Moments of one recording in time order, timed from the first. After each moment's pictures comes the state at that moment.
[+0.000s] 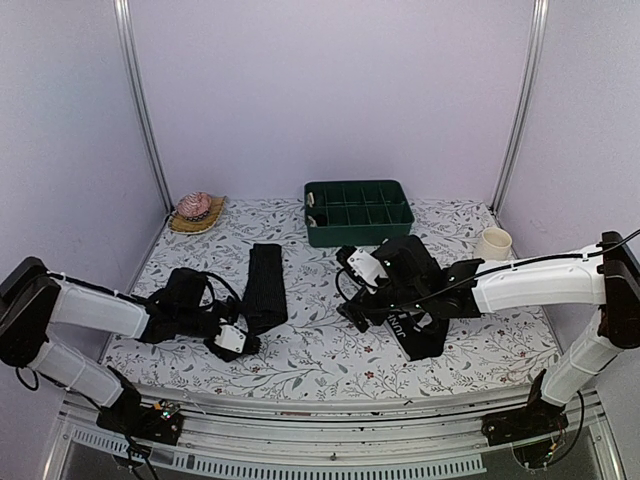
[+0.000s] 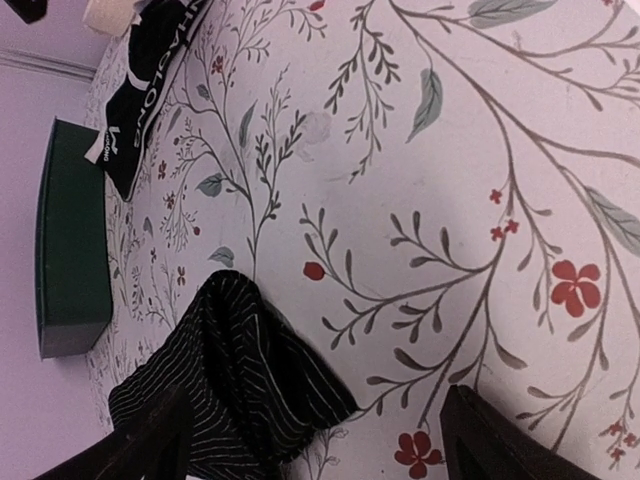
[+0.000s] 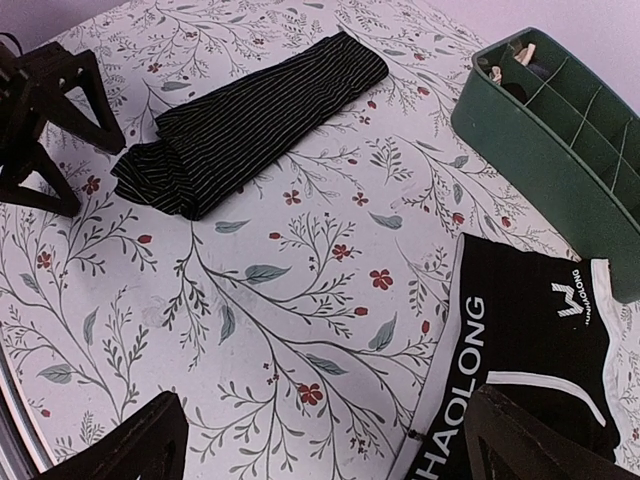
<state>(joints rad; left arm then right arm) -0.56 1.37 0.38 0.20 0.40 1.43 0.99 1.58 0.97 -0.07 0.18 -0.03</state>
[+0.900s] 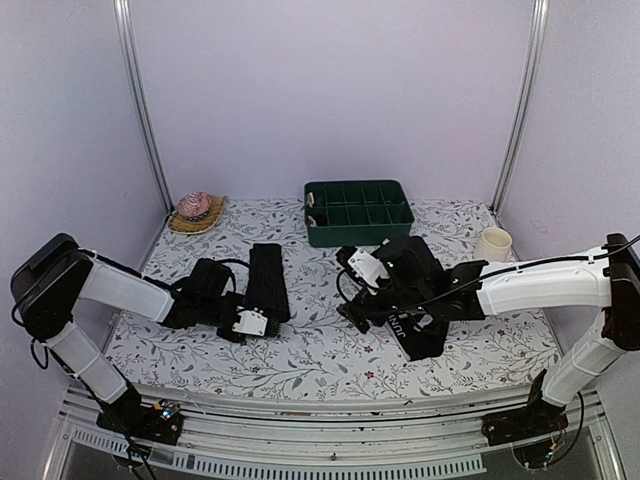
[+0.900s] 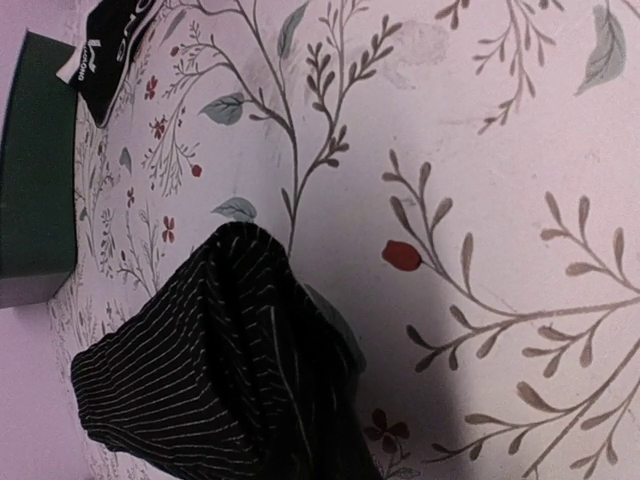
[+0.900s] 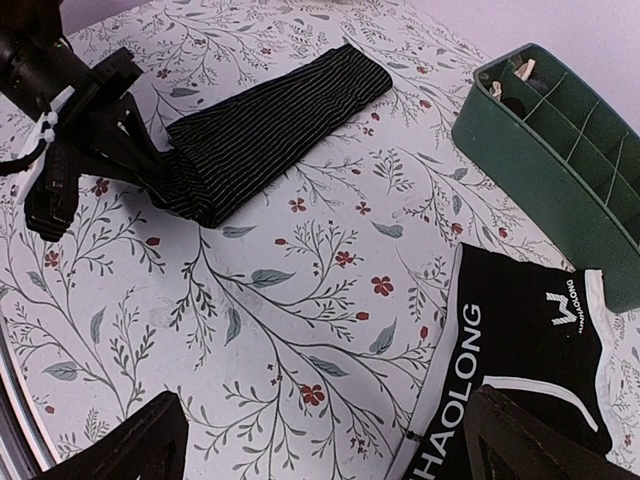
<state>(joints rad) -0.61 1.59 0.56 0.19 0.22 1.27 1.01 1.56 0.96 -0.06 0.19 -0.04</state>
